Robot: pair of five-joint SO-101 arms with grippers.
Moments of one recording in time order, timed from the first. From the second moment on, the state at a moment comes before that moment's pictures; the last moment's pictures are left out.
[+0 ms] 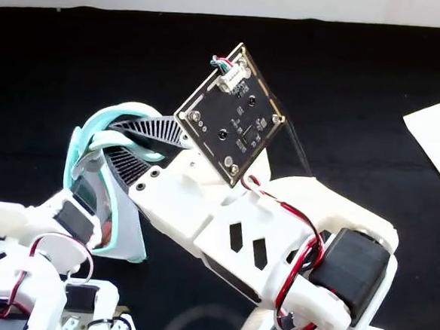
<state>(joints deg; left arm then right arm) -5.3 -81.4 34.1 81.1 -4.8 -60.4 -20.8 -44.7 85.3 3.3</state>
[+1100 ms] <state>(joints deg) 3.8 -81.3 28.7 82.4 -4.6 -54.4 -4.7 -58.9 70.8 12.2</state>
